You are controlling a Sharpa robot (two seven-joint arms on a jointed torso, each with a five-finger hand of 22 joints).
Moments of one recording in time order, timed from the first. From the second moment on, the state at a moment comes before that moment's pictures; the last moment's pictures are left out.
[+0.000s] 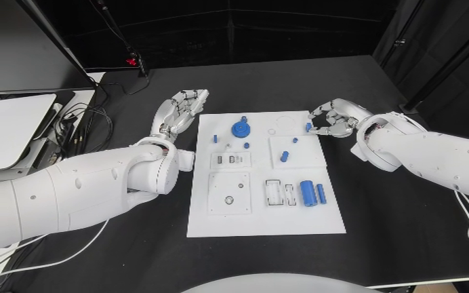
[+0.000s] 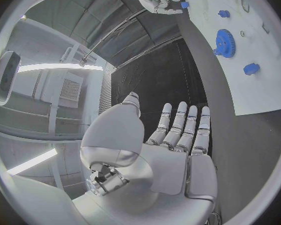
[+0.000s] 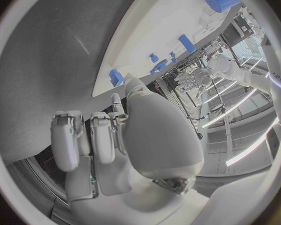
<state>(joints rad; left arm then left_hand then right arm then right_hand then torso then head) 1.21 -0.70 -0.23 1.43 0.01 -0.66 0.68 1.13 0.08 -0.08 0.29 0.20 0.34 0.15 0.70 0.07 0.42 0.26 0.61 0.07 0.20 0.25 0.79 0.06 0.11 0.34 0.28 0.25 0.15 1.16 -0.88 -0.08 1.20 -1.15 -0.38 0.08 1.48 -0.12 0.08 0.27 0.21 0.81 0.10 0.20 0.11 1.47 0.02 1.57 1.31 1.47 -0.02 1.57 1.31 0.01 1.47 0.09 1.57 1.31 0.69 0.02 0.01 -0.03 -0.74</state>
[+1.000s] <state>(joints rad) 1.21 -0.71 -0.23 1.43 0.01 -0.66 0.68 1.14 0.08 -0.09 0.29 0.20 0.34 0.15 0.70 0.07 0.42 0.26 0.61 0.07 0.20 0.25 0.79 0.06 0.11 0.34 0.28 0.25 0.15 1.16 -0.85 -0.08 1.19 -1.17 -0.36 0.00 1.50 -0.10 0.10 0.26 0.21 0.89 0.09 0.21 0.11 1.47 0.02 1.57 1.31 1.47 -0.03 1.57 1.31 0.01 1.47 0.09 1.57 1.31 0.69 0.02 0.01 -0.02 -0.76</state>
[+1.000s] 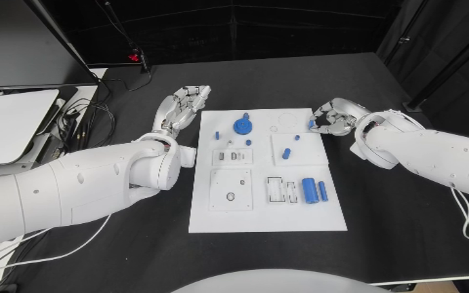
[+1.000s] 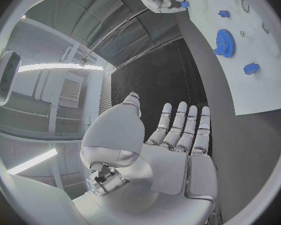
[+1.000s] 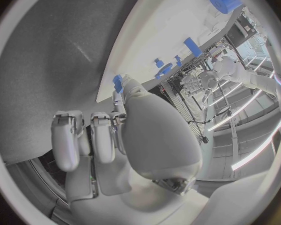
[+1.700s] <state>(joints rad) 1.21 -0.71 -0.23 1.43 0.01 -0.66 0.68 1.14 0.08 -0.09 0.29 0.20 0.34 0.15 0.70 0.07 0.42 0.26 0.61 0.07 0.20 0.25 0.79 0.06 0.11 0.34 0.28 0.25 0.15 1.16 -0.84 -0.08 1.18 -1.17 -0.36 -0.02 1.49 -0.05 0.11 0.26 0.21 0.96 0.09 0.21 0.11 1.47 0.03 1.57 1.31 1.47 -0.03 1.57 1.31 0.01 1.47 0.09 1.57 1.31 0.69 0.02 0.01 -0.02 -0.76</state>
